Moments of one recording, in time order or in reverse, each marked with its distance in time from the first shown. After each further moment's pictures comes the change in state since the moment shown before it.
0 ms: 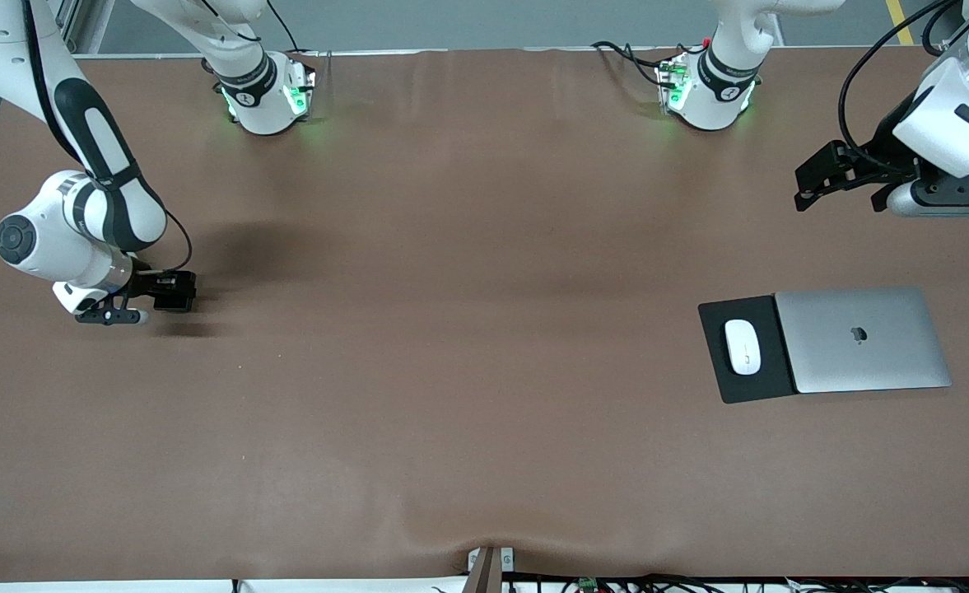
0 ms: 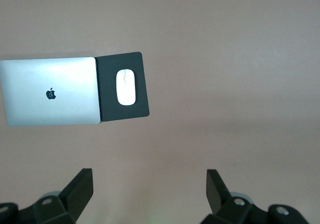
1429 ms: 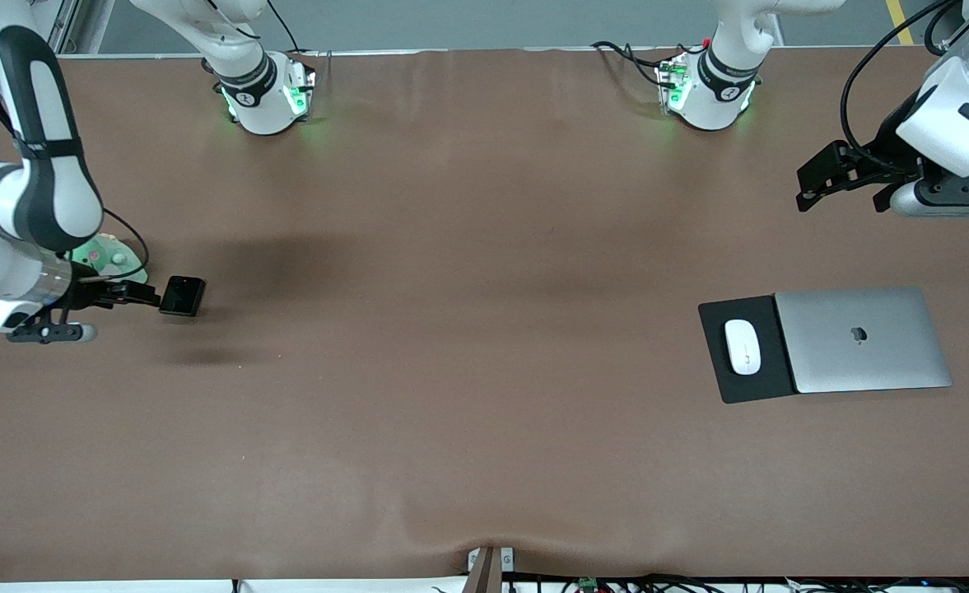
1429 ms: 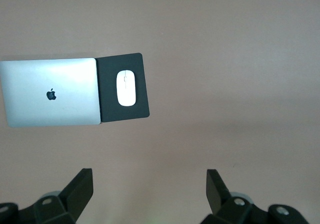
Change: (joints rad) left arm 0.000 0.000 0.001 0.002 0.000 0.002 0.000; right arm 0.046 -0.111 0.021 0.348 -0.023 -0.460 0.069
